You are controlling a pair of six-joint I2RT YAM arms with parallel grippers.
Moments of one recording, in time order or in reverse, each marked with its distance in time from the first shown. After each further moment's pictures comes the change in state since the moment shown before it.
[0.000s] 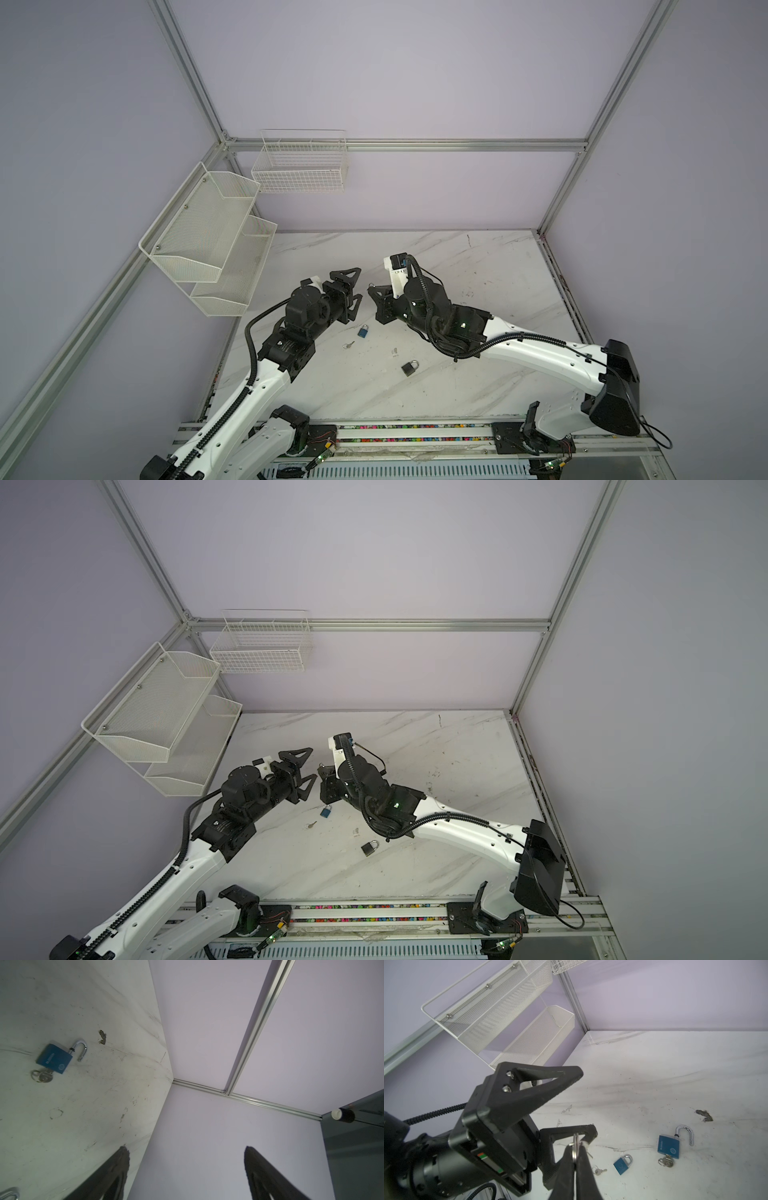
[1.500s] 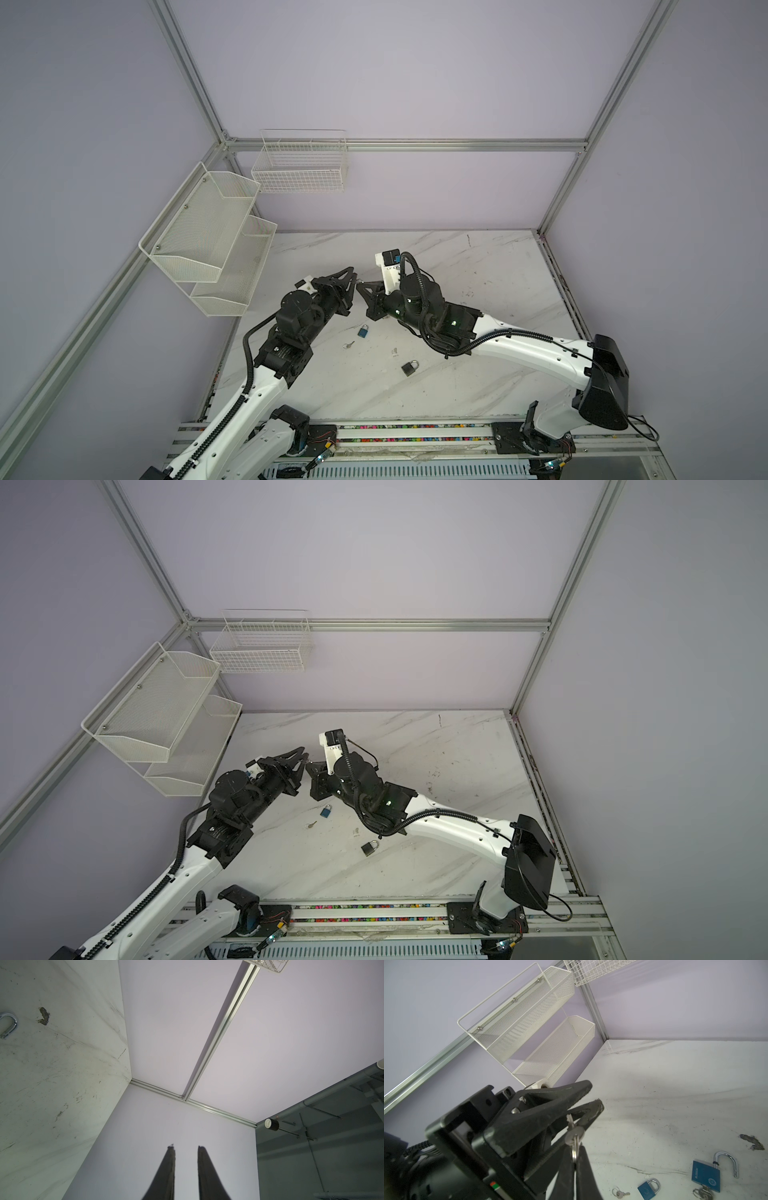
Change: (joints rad) left arm -0.001 -0.055 -0.025 0.130 -0.074 -0.211; right arm -0.005 0.041 0.006 0.118 -0.068 0.003
